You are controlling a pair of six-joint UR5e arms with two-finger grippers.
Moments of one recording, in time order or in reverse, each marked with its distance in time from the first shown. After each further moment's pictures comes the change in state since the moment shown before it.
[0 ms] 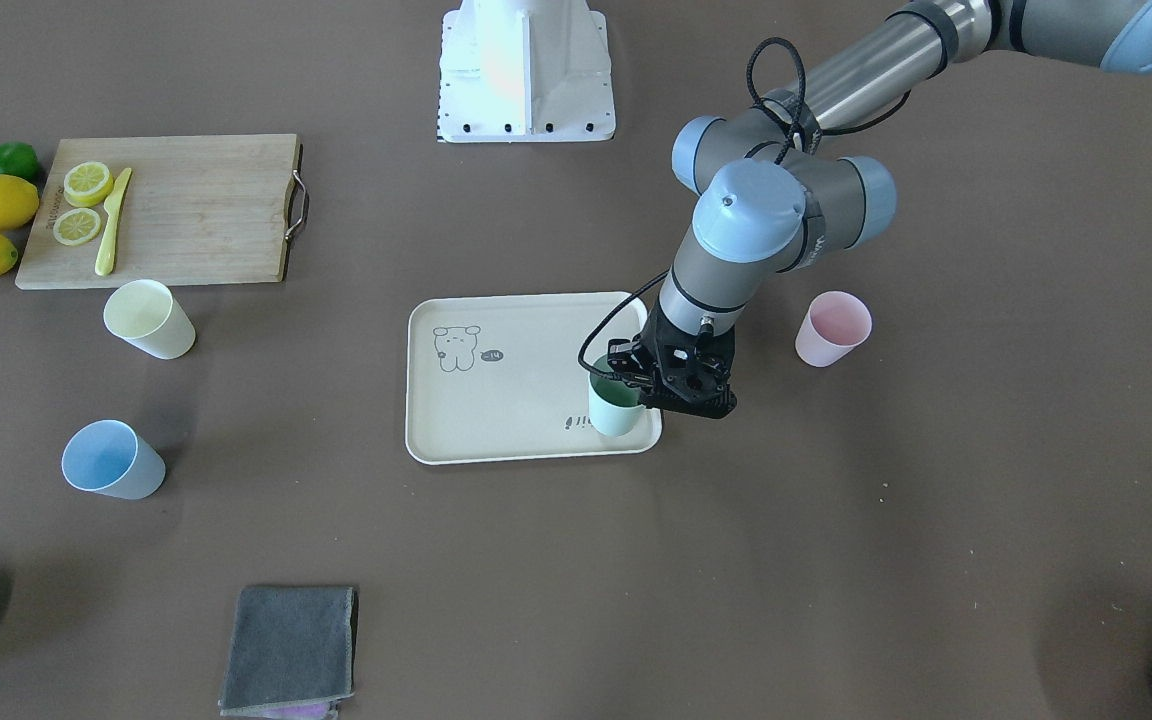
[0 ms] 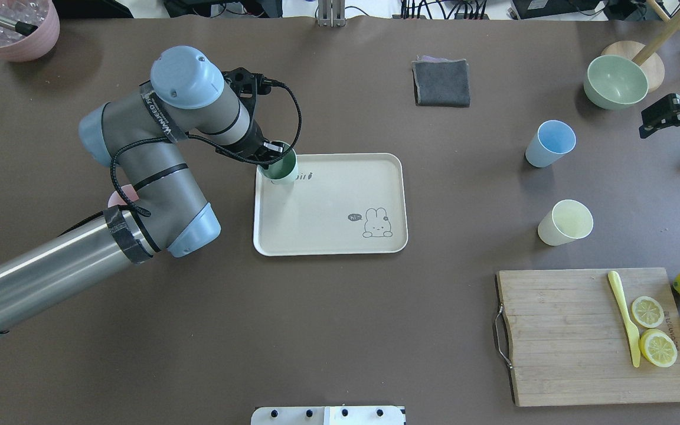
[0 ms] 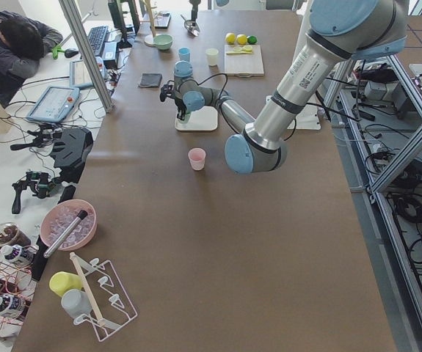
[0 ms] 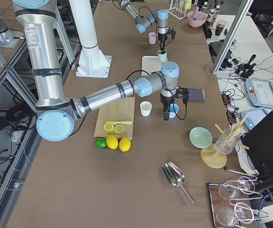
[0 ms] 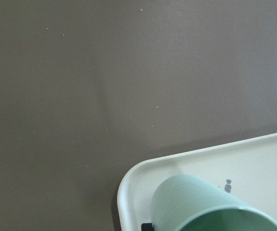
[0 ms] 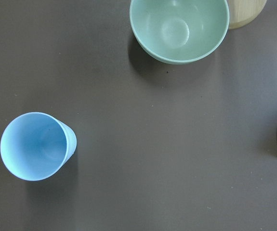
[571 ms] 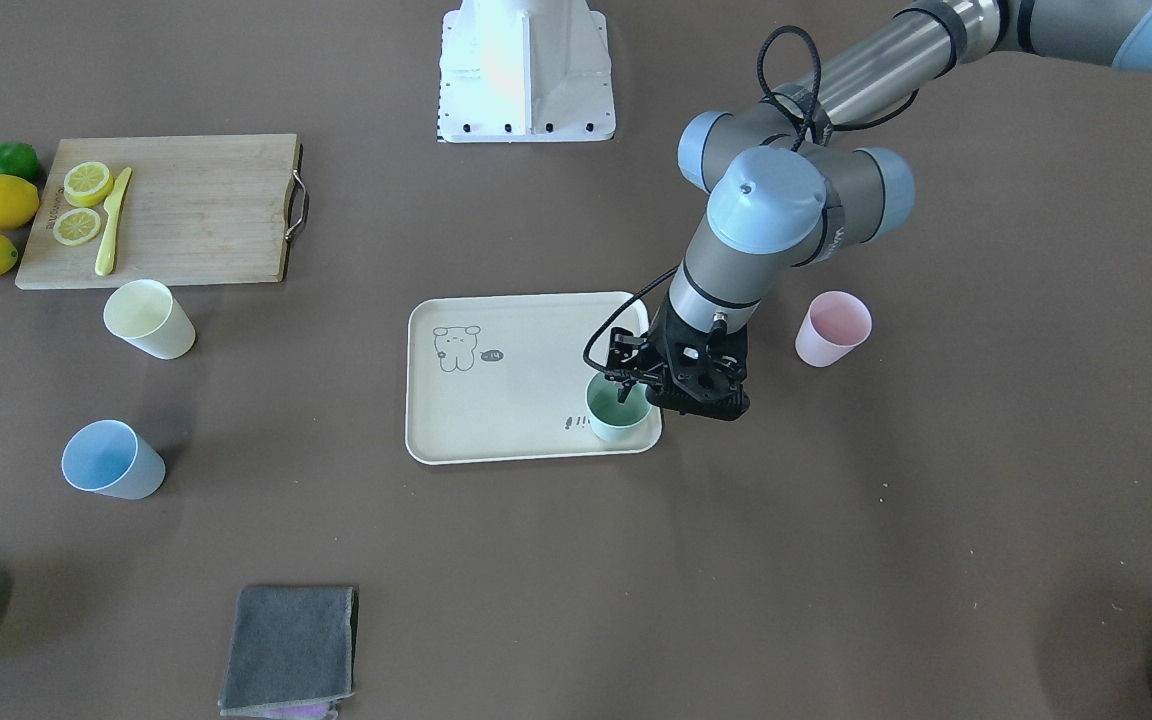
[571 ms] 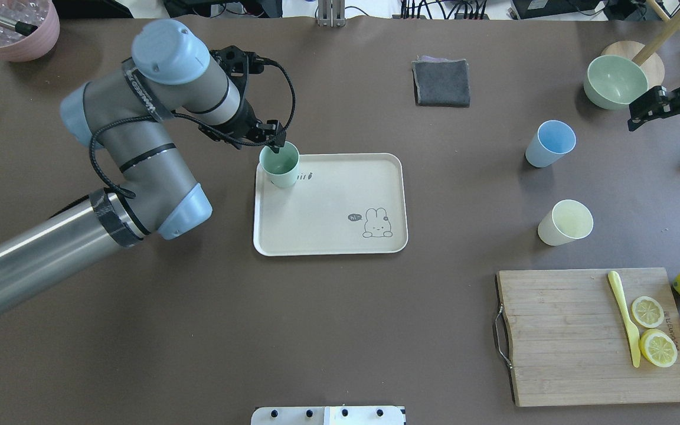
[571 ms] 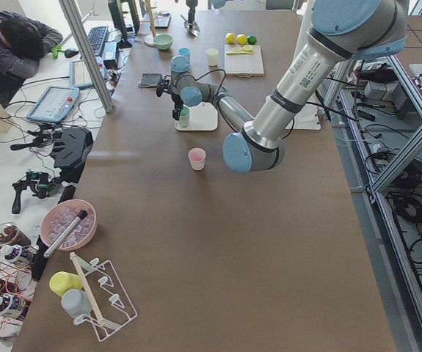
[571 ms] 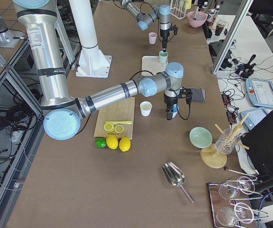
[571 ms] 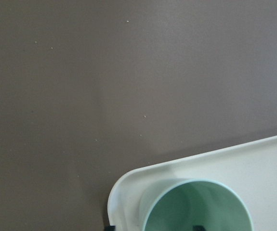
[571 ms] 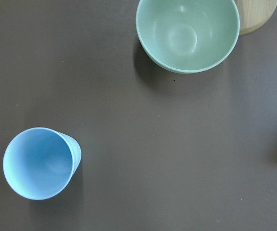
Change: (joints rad) left arm -0.075 0.002 -0.052 0.041 -0.060 0.051; right arm -0.007 0.077 -0.084 -0.001 0.005 0.007
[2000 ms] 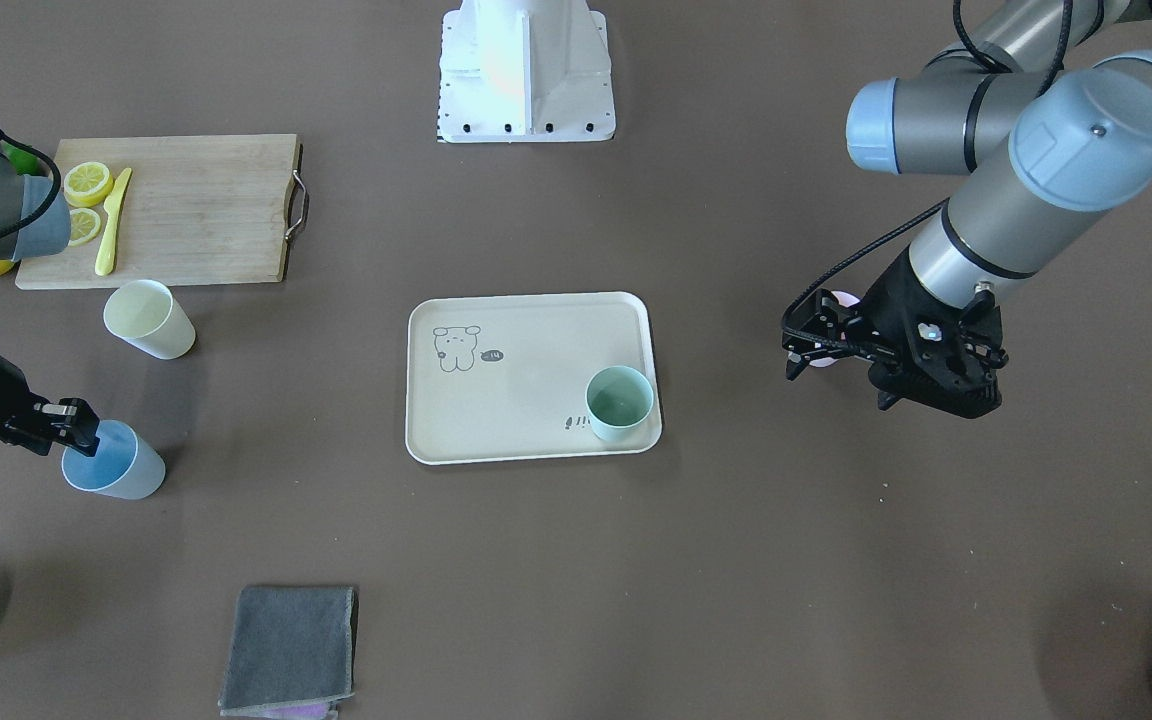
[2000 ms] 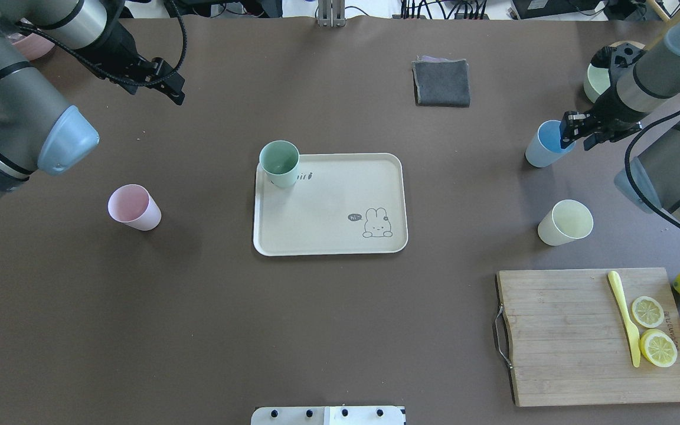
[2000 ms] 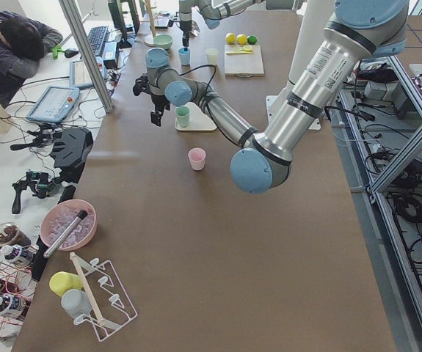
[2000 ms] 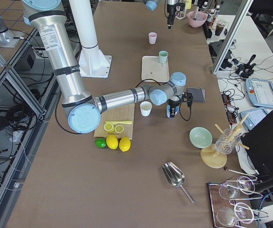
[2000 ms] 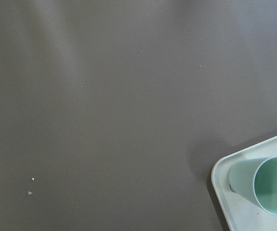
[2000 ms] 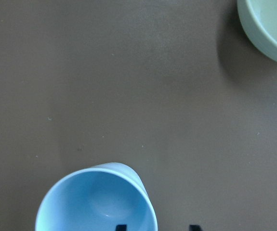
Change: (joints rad) left arm -0.231 0.149 -0.192 0.181 -0.182 0.332; right arm -0.165 0.097 -0.259 0.295 -0.010 0.201
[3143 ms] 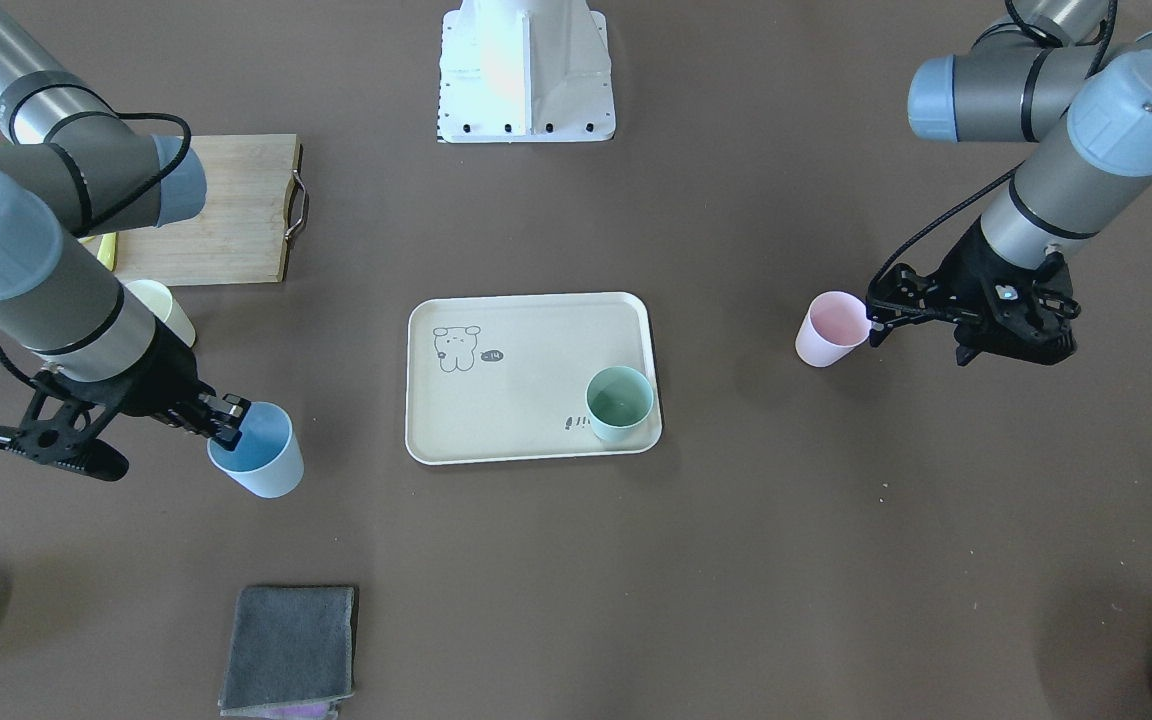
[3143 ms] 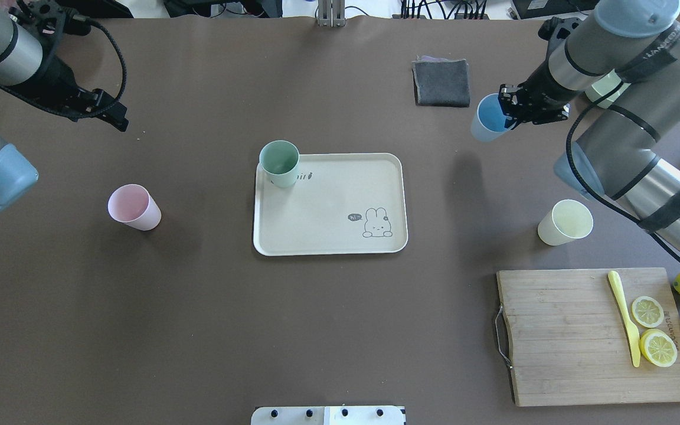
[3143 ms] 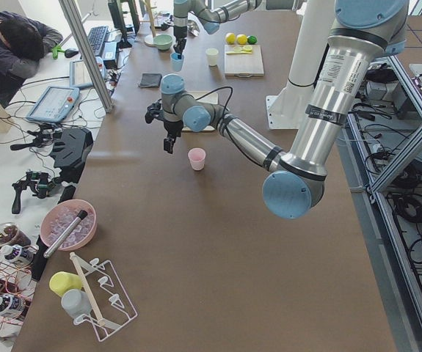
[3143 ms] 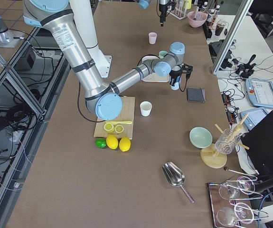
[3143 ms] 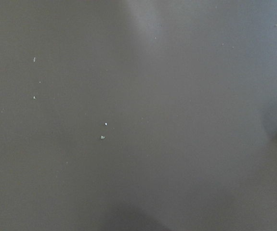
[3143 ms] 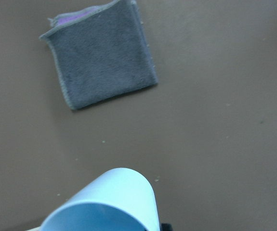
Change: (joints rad) left arm 0.026 0.263 -0.145 -0.024 0.087 -0.009; right arm -0.122 0.246 0.078 -0.112 -0.042 0.479
